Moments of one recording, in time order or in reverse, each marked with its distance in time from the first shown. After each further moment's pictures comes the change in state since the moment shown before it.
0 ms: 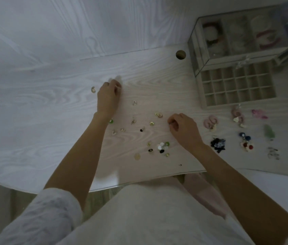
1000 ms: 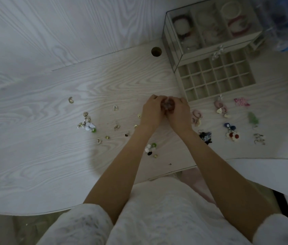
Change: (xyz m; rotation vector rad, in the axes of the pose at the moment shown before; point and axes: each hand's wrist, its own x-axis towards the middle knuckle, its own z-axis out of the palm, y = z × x) left_hand -0.056 0.145 0.090 -0.159 -0.329 0.196; right_hand 0.034 0.015 -0.014 0.114 0.204 0.424
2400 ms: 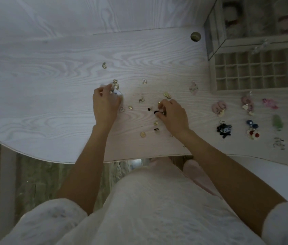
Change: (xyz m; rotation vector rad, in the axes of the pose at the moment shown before) left_hand -0.111 -0.148 -0.096 0.048 0.493 -0.414; right_hand -0.073 -0.030 0.041 -0.158 -0.320 -0.359
